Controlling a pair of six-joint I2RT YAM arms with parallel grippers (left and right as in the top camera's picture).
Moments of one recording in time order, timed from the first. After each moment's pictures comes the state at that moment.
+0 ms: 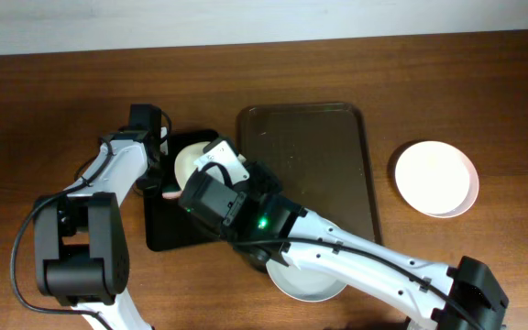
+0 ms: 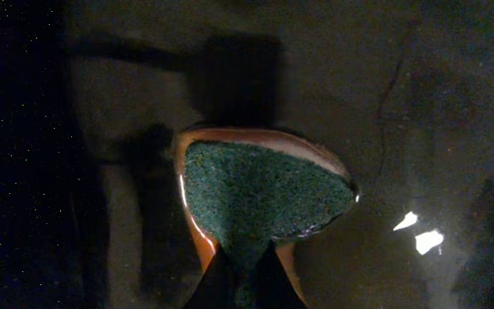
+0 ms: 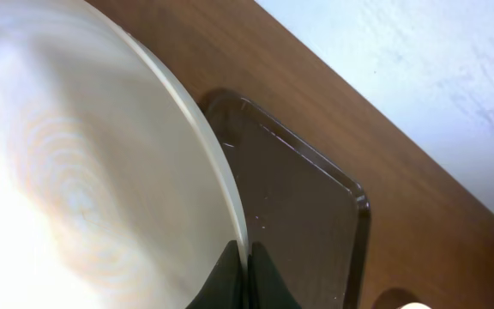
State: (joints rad) left arm -0.04 1.96 1.26 -0.69 0.05 -0.22; right arm 1.03 1.69 1.43 -0.70 0.78 0.15
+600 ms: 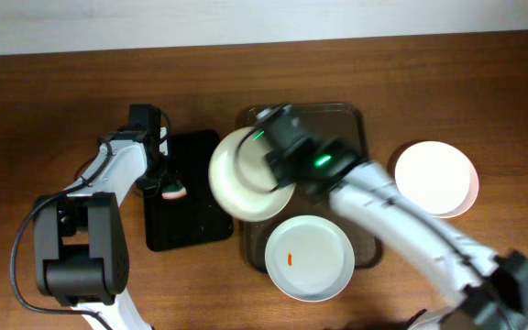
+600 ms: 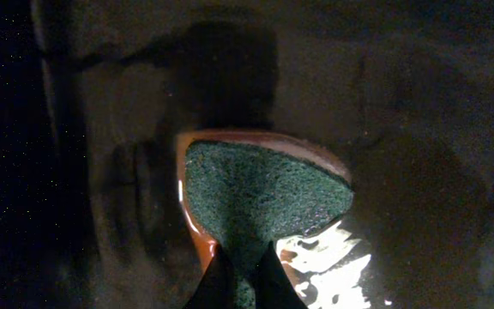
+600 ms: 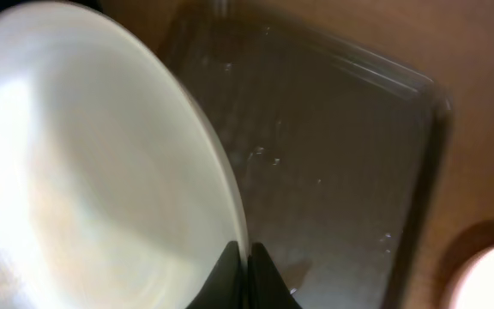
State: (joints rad) left arm -0.04 1.96 1.26 -0.68 0.05 -0.22; right arm 0.57 1.62 1.43 -0.87 0.20 0.21
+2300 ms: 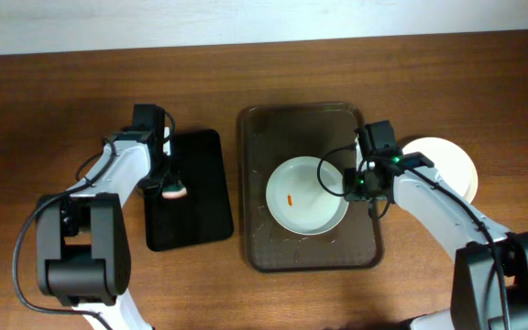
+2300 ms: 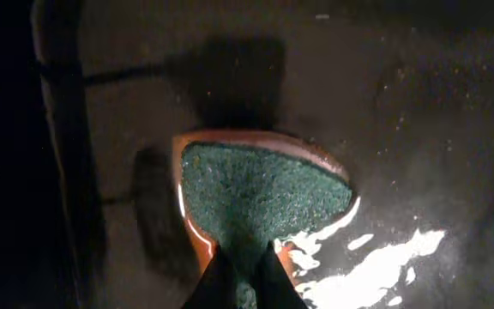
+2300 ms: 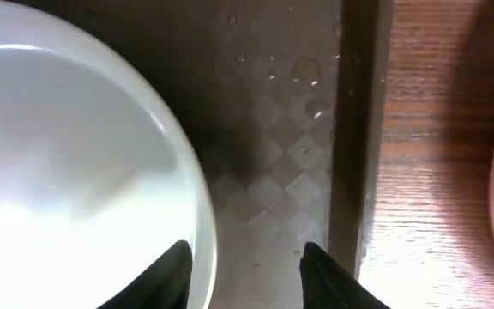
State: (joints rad) left arm -0.06 1.96 1.25 -0.66 0.02 -0.21; right arm 0.17 1.62 0.96 -0.62 -0.02 0.20
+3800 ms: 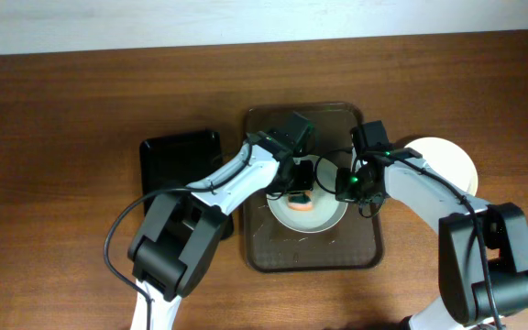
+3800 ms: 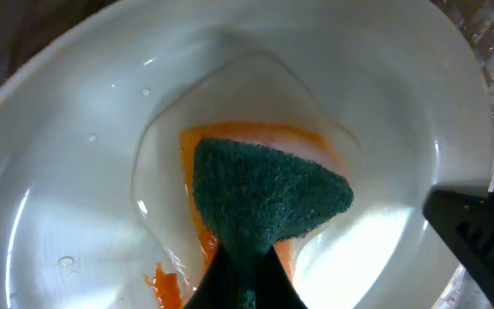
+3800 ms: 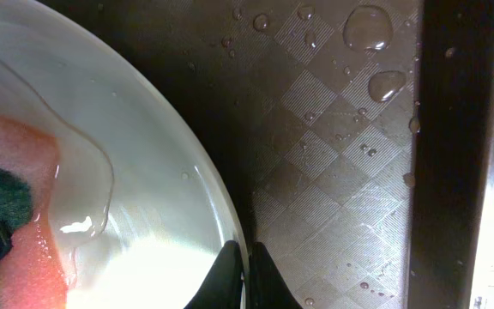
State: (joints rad) left arm -0.66 2.16 1.55 -0.69 0.27 -0.59; right arm 0.17 1.76 0.98 -0.59 -0.12 0.34
